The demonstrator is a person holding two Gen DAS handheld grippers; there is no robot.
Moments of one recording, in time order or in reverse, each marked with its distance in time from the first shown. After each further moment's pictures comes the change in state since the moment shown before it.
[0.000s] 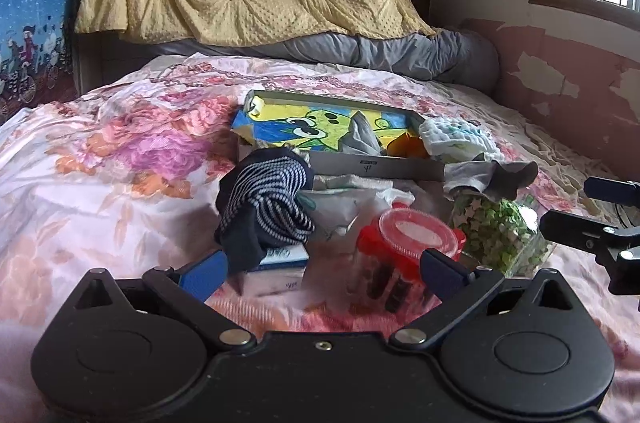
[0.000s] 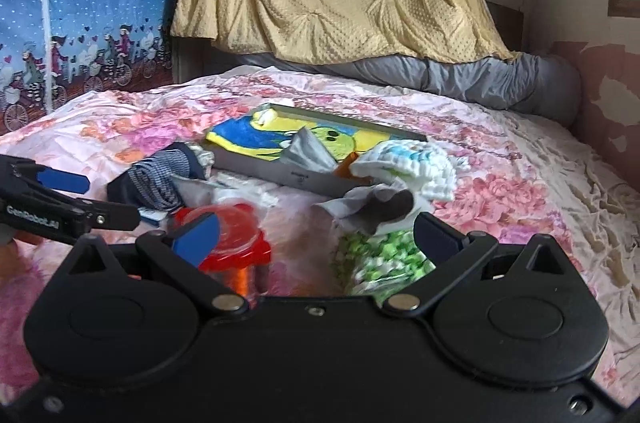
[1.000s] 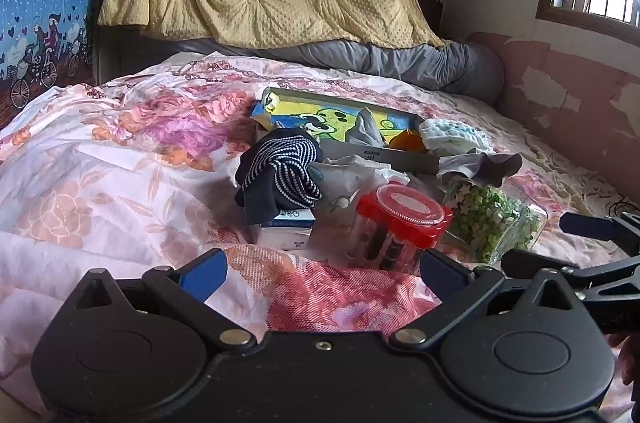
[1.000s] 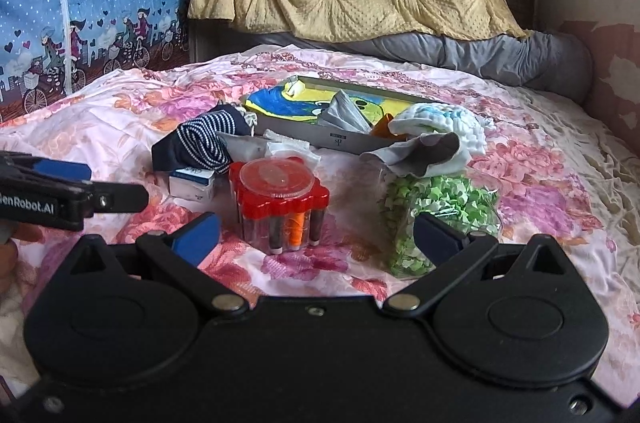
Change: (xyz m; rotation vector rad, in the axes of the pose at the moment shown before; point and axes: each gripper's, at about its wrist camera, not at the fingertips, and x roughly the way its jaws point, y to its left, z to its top) left arm -0.048 -0.001 -0.036 -0.058 -0.030 0.028; right arm -0.027 0.030 -0.029 0.009 0.055 0.047
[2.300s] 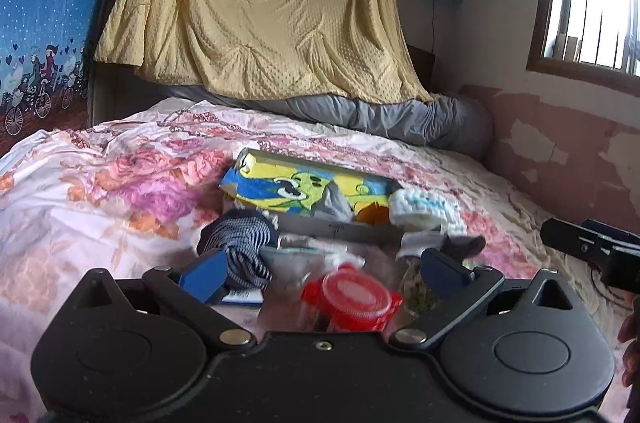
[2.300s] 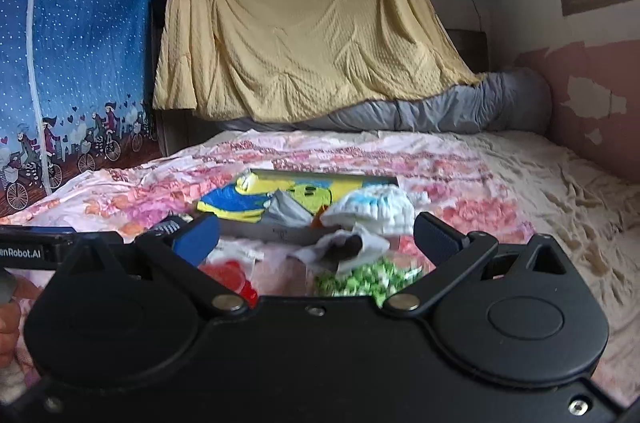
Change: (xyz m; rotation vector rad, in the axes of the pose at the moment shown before) left arm -0.009 -0.037 0.037 -0.039 -0.151 -0.028; right arm -0.016 -0.062 0.024 0.138 -0.227 -0.064
